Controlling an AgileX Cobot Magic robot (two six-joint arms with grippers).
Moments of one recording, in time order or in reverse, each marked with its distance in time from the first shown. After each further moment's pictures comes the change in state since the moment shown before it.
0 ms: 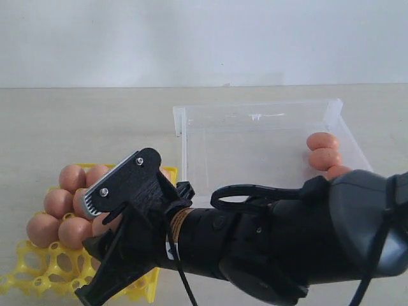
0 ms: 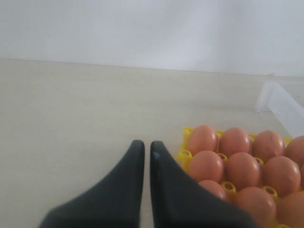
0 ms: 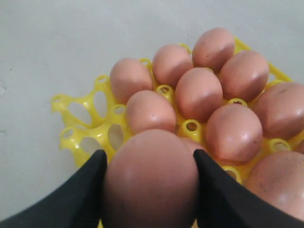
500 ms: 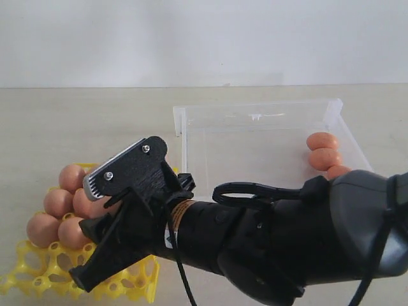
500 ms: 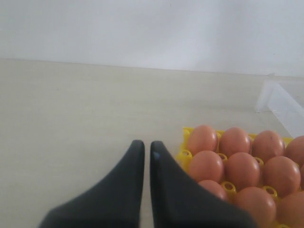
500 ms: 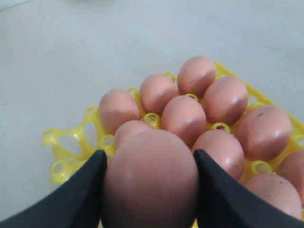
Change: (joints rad) left arm 0.000 0.000 0.000 0.000 0.000 0.000; right arm 0.002 -0.001 0.000 0.114 -0.078 -0.054
